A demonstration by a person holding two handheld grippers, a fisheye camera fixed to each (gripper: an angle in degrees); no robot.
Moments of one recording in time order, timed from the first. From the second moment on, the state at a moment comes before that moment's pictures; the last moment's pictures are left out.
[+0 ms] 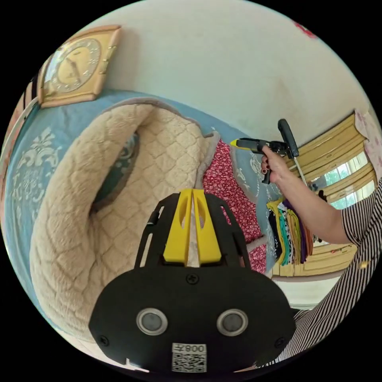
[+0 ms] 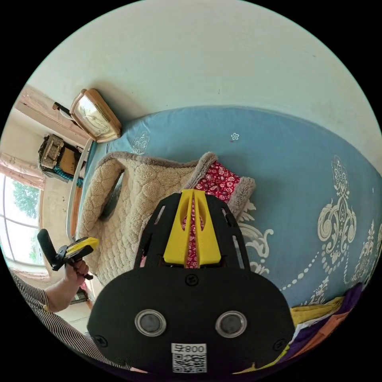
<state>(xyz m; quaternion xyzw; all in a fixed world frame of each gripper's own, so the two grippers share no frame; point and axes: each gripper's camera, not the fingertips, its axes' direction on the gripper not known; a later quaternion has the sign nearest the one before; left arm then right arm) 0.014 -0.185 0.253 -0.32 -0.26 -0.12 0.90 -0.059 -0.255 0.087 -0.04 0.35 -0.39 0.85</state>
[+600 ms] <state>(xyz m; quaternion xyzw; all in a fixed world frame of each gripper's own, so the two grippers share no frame) -0.017 -0.207 -0.077 -0.27 -0.46 -0.38 0.76 -0.172 -0.018 0.447 -0.45 0.26 -0.55 0.65</state>
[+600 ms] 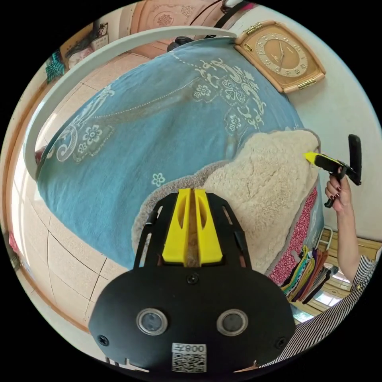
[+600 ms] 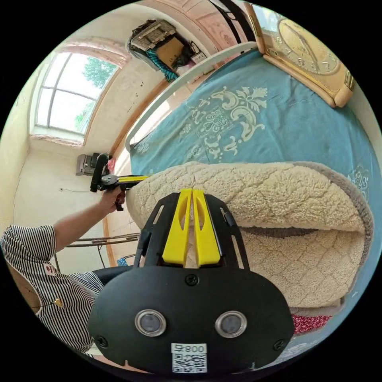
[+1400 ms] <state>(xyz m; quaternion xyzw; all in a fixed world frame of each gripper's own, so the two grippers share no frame) 0.047 -0.210 -0.215 -0.11 -0.20 -0.50 0.83 -0.155 0.019 0.480 -0.44 0.29 -0.49 0.69</state>
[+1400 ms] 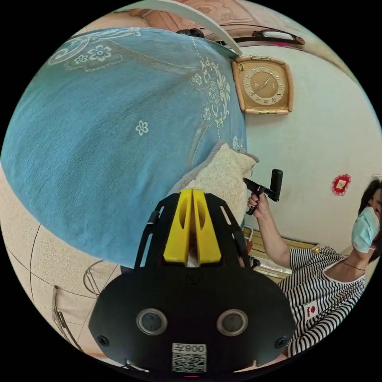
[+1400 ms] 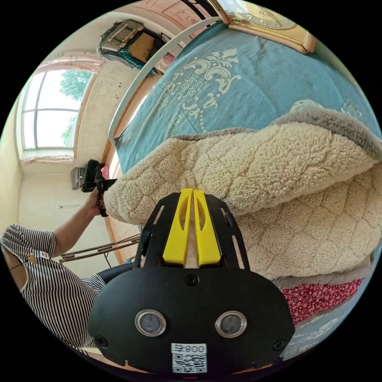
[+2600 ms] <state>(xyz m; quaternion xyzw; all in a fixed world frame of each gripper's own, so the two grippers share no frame) 0.178 -0.112 0.048 -0.38 0.07 -0.32 0.86 -0.086 -0.101 0.264 -0.34 0.05 -0.37 0.86</state>
